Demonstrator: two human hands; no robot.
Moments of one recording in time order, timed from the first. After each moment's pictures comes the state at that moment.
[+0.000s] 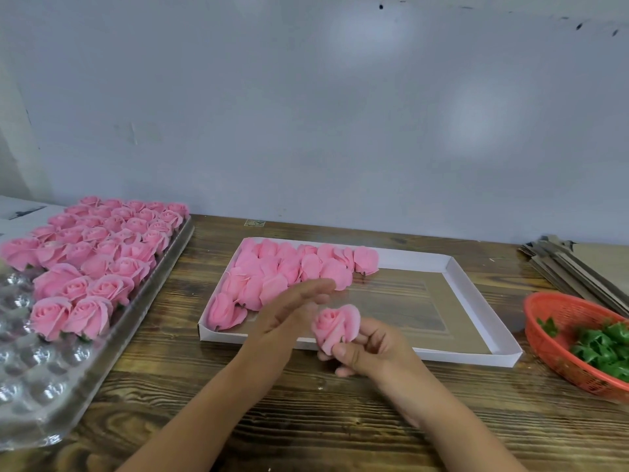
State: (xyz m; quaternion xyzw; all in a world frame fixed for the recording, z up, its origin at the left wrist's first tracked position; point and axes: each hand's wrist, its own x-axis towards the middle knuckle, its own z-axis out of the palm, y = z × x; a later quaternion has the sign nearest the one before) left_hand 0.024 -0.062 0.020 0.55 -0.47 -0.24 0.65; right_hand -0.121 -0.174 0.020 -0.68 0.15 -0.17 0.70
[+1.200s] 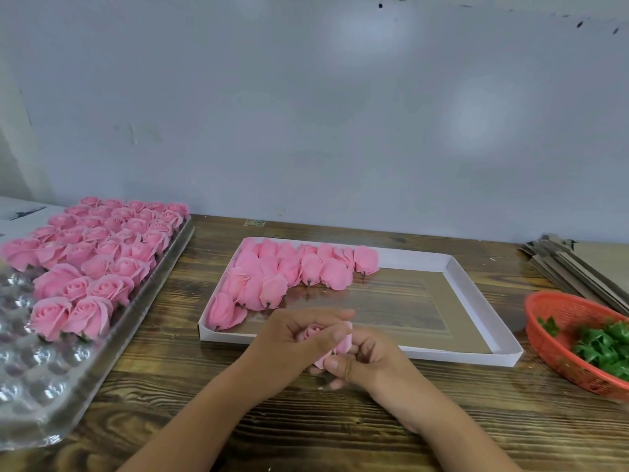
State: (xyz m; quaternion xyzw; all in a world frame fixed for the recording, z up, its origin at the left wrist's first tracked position) left_hand 0.020 -0.062 0.020 0.54 -0.53 -0.28 0.59; right_hand -0.122 -0.170 0.020 -0.73 0.12 -0.13 0.67
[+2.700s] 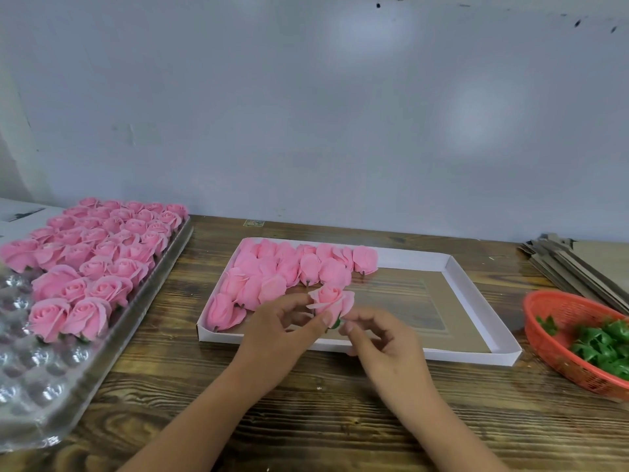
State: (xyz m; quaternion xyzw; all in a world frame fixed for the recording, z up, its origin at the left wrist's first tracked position) left_hand 0.025 -0.067 0.014 0.66 -0.44 -0.18 0.58; right_hand -0.116 -0.176 0.006 -0.77 0.20 -0.37 0.48
